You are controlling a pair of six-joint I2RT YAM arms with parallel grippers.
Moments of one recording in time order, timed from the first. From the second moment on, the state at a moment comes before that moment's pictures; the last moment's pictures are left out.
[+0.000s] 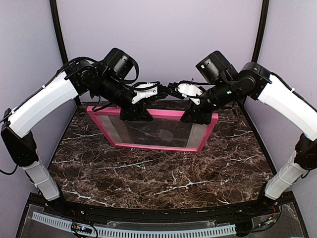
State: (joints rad) left arm -0.89 1.68 1.95 -1.11 0.22 0.67; right arm 0.94 1.54 1.81 -1.12 -0.04 -0.38
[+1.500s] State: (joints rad) left arm -0.81 1.33 1.19 -0.43 -0.20 0.06; right arm 0.49 1.54 1.55 -0.70 -0.27 0.51
